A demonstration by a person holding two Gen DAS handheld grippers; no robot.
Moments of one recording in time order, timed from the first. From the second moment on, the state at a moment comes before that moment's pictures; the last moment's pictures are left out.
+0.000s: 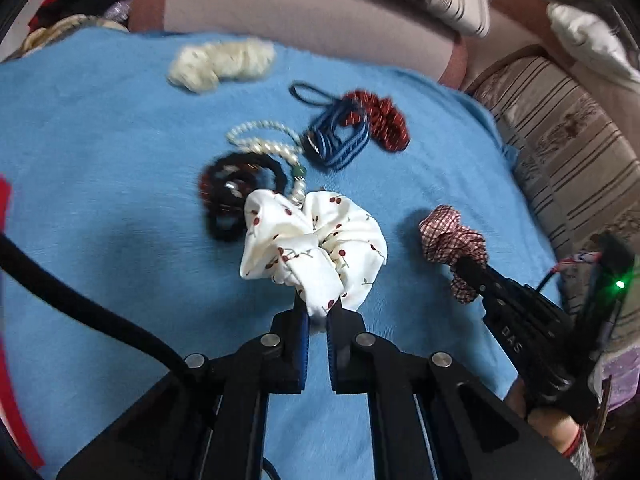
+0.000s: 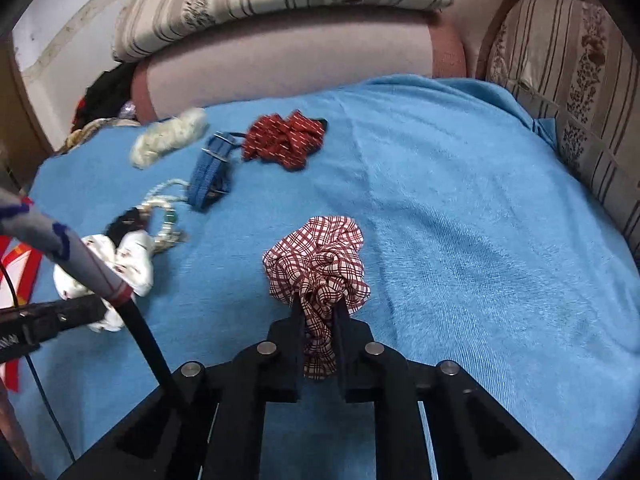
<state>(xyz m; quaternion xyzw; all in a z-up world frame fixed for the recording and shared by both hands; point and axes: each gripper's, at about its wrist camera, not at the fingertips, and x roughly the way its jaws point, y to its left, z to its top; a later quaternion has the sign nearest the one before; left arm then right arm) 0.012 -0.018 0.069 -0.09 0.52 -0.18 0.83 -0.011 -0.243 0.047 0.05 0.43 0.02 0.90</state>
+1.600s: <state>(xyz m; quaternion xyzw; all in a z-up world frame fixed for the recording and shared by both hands) -0.012 0.372 0.113 -0.14 0.45 0.15 0.87 0.017 0.106 0.092 -0.02 0.42 0.28 0.86</state>
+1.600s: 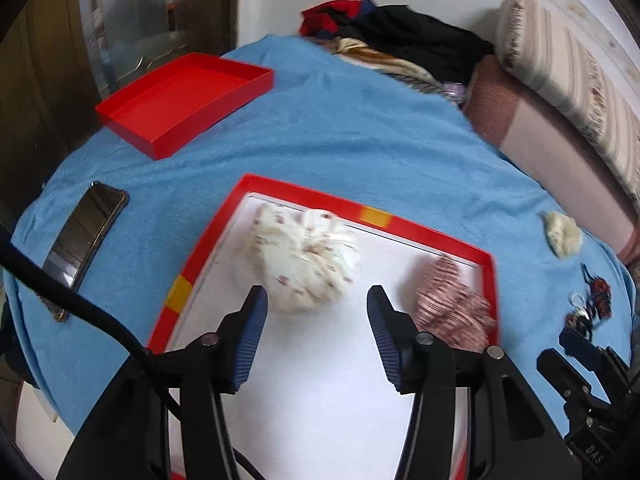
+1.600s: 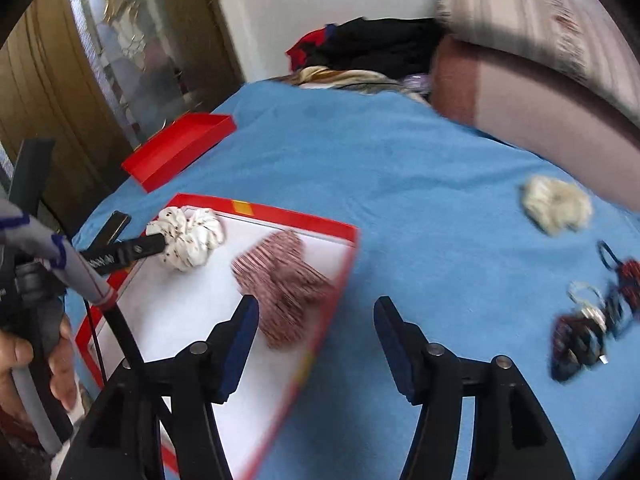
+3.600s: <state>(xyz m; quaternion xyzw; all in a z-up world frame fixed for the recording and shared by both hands) 0.015 0.113 0.084 -0.17 0.55 -0.17 0.80 0.053 -0.189 0.079 0.11 0.43 0.08 0.89</state>
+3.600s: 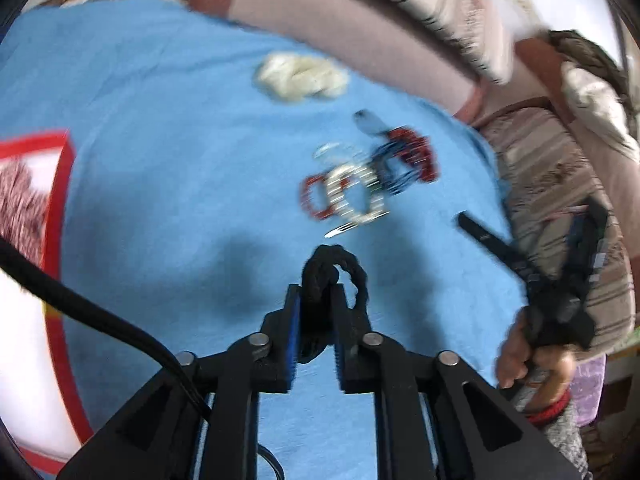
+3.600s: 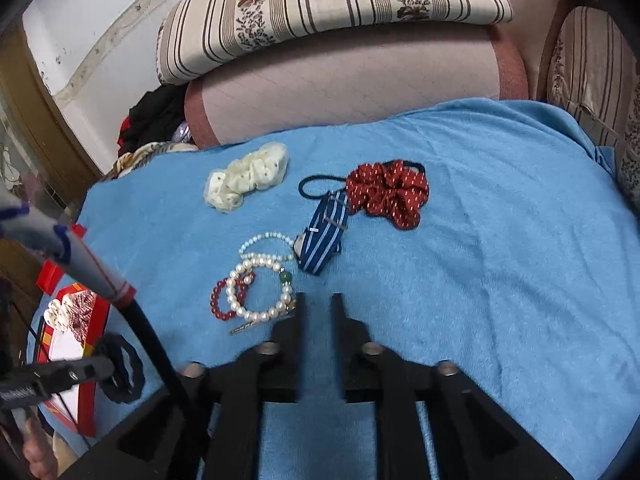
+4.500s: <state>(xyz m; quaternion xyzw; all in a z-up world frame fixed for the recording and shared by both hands) -0.003 0.184 0.051 -0.22 0.53 -0.13 0.81 0.030 -0.088 0.025 0.13 0.49 0.25 0.83</state>
